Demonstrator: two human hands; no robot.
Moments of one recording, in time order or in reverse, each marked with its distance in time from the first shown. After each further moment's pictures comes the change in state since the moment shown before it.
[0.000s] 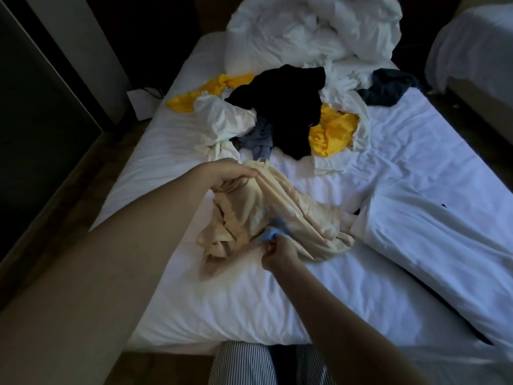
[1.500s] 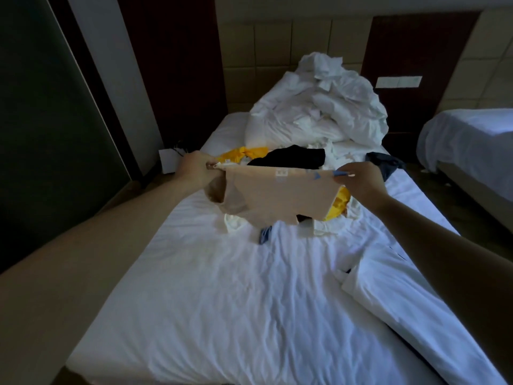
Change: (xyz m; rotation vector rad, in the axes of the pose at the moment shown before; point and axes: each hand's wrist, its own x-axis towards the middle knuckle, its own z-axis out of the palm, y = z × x) left_hand -0.109 0.038 -0.120 0.390 0.744 0.480; right_hand -0.113 -0.256 0.019 -1.335 0.154 -1.375
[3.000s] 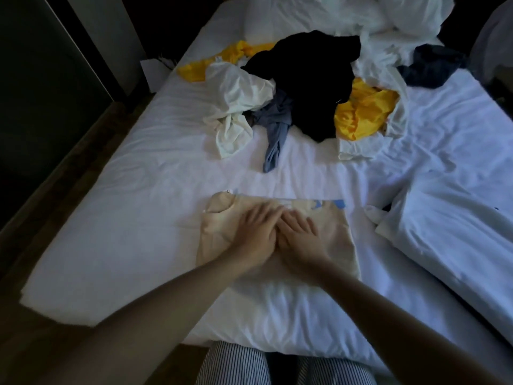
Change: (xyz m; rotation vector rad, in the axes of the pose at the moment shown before) left_hand -0.168 -0.043 0.292 0.060 -0.407 0.135; right_hand -0.174 0.080 0.252 -0.217 -0.694 -0.107
